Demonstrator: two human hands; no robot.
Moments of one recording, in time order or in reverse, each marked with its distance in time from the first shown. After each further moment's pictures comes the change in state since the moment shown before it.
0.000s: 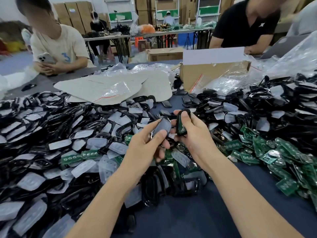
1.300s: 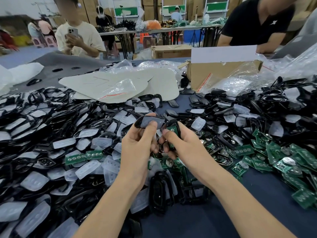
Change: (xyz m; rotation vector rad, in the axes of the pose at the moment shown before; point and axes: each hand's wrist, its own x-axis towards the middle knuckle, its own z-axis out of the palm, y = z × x) left_hand 0.007 -0.008 -0.008 -0.278 0.333 0.129; right_hand -0.009 0.021 0.018 -0.191 -0.321 -0.028
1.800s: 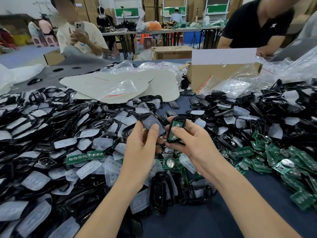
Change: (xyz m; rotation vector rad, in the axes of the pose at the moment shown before) left_hand -0.003 0.004 -0.004 0.397 -0.082 0.128; right_hand 0.003 -0.006 -0.010 0.226 0.118 0.025
